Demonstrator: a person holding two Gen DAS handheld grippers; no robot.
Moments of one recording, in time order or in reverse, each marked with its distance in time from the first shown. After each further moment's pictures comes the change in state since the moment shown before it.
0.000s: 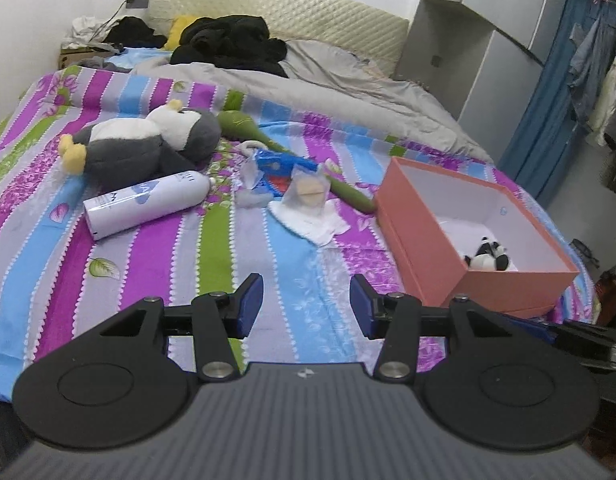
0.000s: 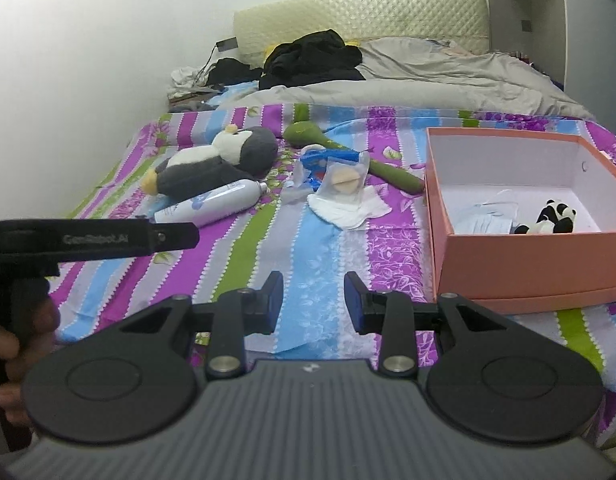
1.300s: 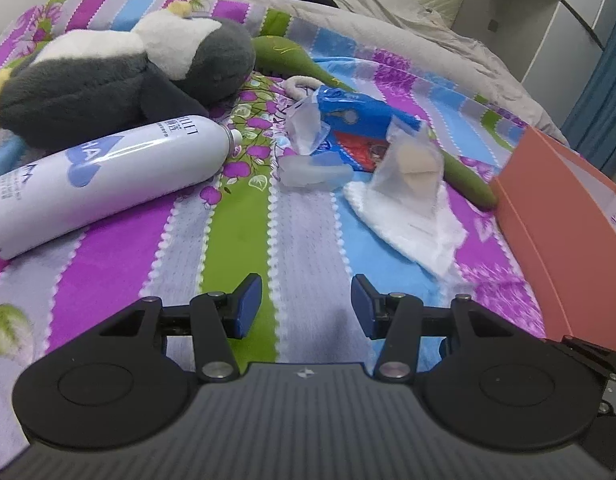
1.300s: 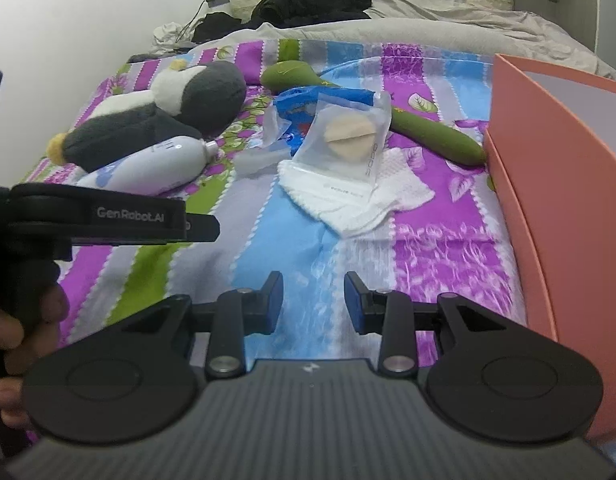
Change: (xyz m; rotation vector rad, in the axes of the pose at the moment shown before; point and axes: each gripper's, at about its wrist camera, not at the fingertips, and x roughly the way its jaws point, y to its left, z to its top) left arm 0.266 0.080 0.033 -0.079 0.133 0.072; right arm 0.235 -0.023 0.008 -0.028 0.093 -0.007
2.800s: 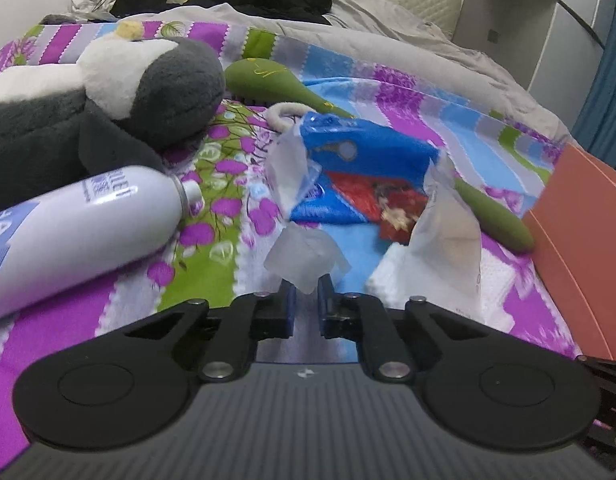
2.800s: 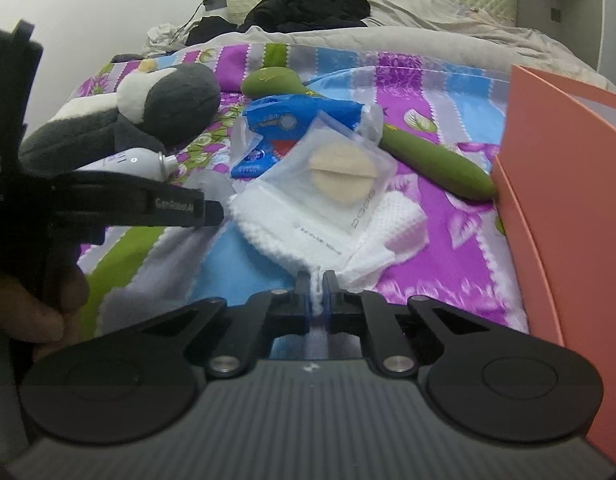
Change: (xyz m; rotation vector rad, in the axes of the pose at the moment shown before) left arm 0.067 -0.023 0.027 0.059 -0.091 0.033; right arm 0.043 -0.018 0.015 -0.038 -0.035 -0.027
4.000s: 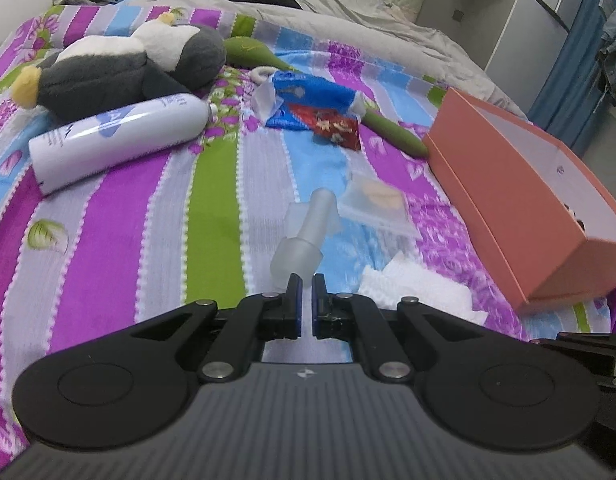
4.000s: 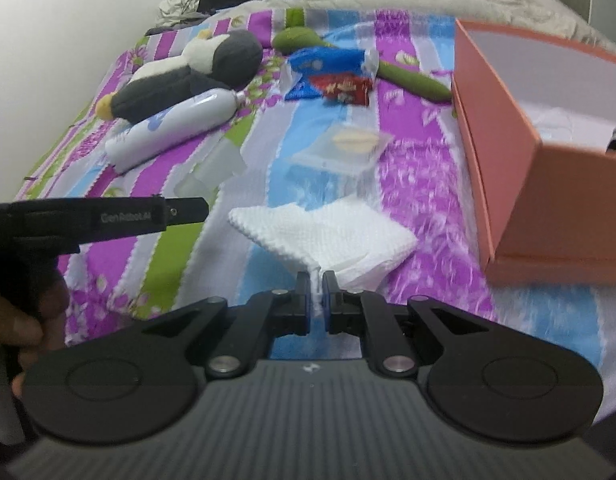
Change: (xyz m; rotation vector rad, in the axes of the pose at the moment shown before) left arm -0.182 -0.004 -0.087 0.005 0.101 -0.093; right arm -0.152 0.019 -0.058 0.087 0.174 0.071
